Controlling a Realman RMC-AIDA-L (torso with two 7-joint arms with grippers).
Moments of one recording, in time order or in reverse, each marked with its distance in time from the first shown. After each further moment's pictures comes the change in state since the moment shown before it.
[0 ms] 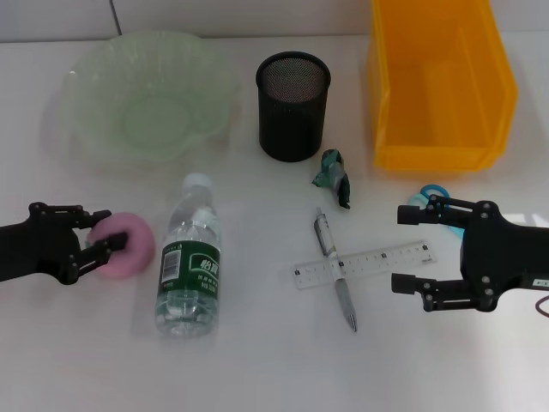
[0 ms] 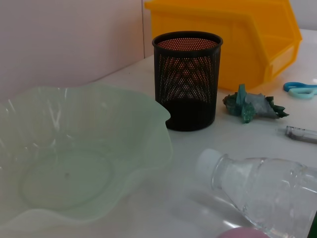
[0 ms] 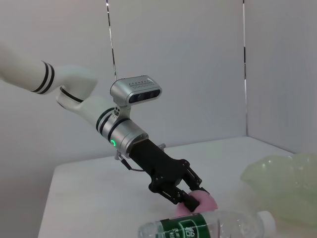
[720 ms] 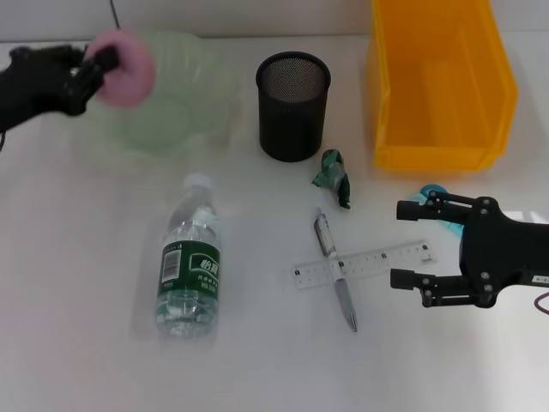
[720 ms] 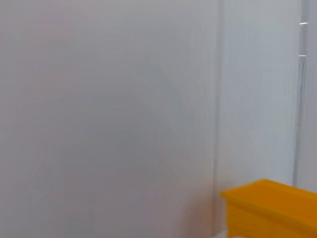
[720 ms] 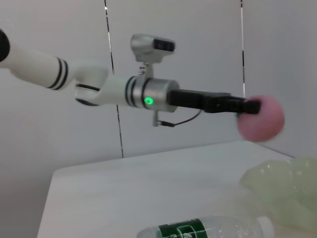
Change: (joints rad) left arm -0.105 0.003 -0.019 -0.009 -0.407 -0.024 -0.121; right arm 0.002 0.002 0.000 0.000 0.011 -0.001 0.004
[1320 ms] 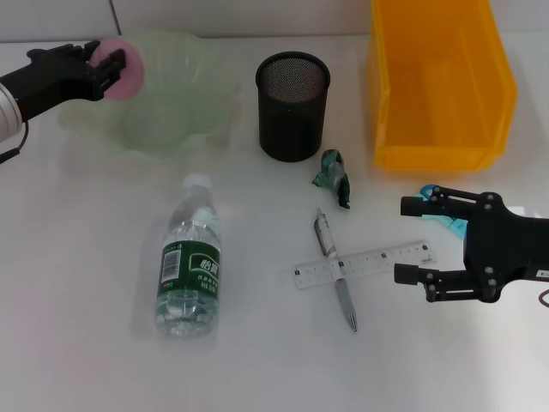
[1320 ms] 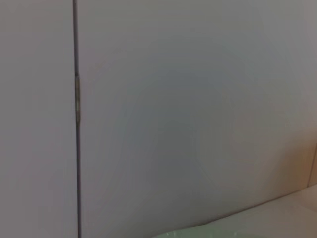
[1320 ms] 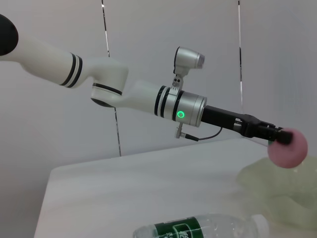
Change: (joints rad) left arm -0.127 -0.006 0.088 -0.140 0.016 -0.458 -0.029; right arm 0.001 -0.003 0.000 -0.022 0.001 -0.002 0.024
